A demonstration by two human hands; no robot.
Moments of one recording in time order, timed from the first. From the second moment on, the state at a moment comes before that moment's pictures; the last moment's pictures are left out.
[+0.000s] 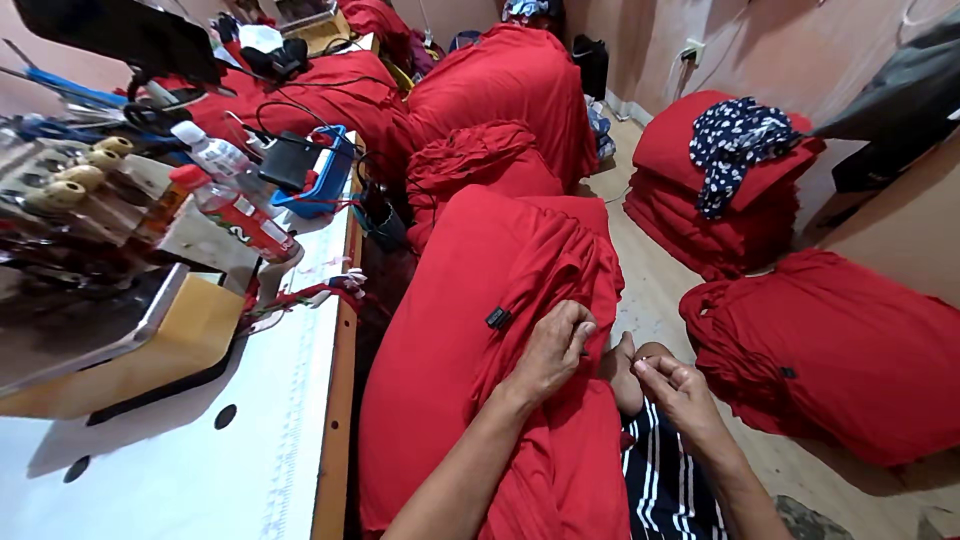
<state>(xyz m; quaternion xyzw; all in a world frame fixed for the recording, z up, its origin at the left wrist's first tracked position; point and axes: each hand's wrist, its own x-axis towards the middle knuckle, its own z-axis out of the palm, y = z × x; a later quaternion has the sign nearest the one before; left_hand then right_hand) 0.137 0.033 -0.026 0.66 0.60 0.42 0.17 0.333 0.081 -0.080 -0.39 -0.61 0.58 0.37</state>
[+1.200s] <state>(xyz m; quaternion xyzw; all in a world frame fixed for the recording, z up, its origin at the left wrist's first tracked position) 0.138 0.034 -0.007 0.63 0.65 0.31 0.28 0.321 0.054 -0.074 -0.30 -0.33 0.85 0.26</state>
